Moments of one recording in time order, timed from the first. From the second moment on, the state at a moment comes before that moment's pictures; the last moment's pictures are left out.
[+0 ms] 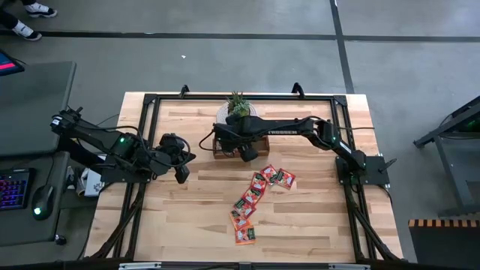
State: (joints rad) left arm -0.41 0.95 0.97 -0.82 -0.59 -0.84; right arm -0.11 2.29 2.08 -1.14 0.33 -0.55
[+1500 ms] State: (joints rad) left arm -0.41 0.95 0.69 -0.37 -0.54 -0.85; right arm -0.13 1.78 2.08 -1.50 0.15 0.13
